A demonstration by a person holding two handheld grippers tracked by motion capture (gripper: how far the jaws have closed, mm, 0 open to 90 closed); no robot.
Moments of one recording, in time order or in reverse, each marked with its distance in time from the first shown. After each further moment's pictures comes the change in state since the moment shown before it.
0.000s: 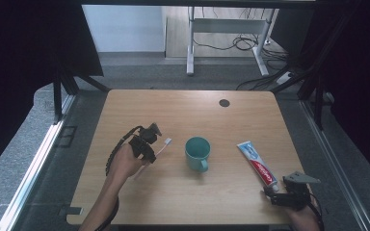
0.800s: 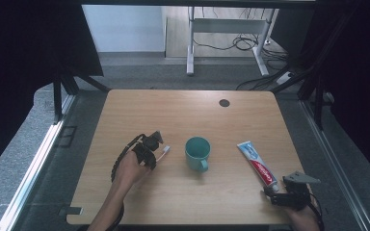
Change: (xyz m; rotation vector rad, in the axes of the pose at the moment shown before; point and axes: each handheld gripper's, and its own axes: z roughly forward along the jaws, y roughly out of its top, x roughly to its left) left arm 0.001 -0.004 0.040 0.078 0.029 -0.042; right arm 0.000 0.000 0.000 0.000 0.000 0.000
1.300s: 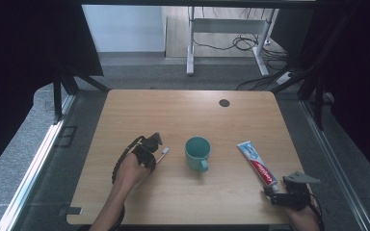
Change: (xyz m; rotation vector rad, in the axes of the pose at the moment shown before) left arm 0.003 -0.002 0.012 0.017 0.010 -0.043; right arm 0.000 0.000 0.000 0.000 0.001 -0.001
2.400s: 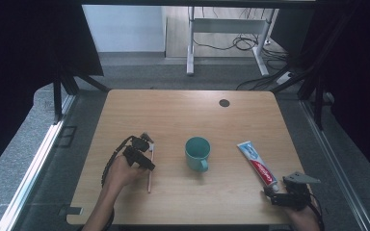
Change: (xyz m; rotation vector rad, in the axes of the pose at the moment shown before) left arm 0.017 -0.023 -0.011 -0.162 -0.030 0.009; right arm 0.000 0.000 0.000 0.001 0.003 -0.002
